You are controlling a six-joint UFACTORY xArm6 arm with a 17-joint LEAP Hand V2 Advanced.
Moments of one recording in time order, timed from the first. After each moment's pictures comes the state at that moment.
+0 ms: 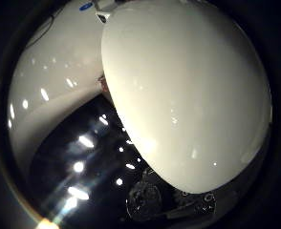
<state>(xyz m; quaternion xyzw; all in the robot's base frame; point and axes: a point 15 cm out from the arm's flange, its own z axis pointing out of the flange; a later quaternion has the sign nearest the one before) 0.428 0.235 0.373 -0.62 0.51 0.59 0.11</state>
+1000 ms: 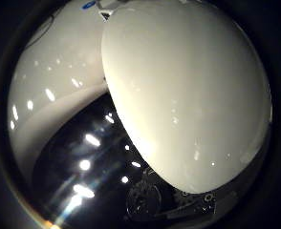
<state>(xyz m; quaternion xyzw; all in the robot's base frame) 0.427 0.246 0.392 -0.63 0.51 0.57 0.13</state>
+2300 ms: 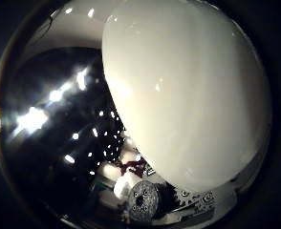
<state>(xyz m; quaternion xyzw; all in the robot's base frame) 0.388 0.475 0.484 -0.75 0.28 0.43 0.42</state>
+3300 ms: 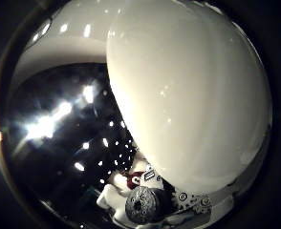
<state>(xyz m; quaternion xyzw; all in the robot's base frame) 0.437 0.543 0.328 -0.69 0.35 0.47 0.43</state>
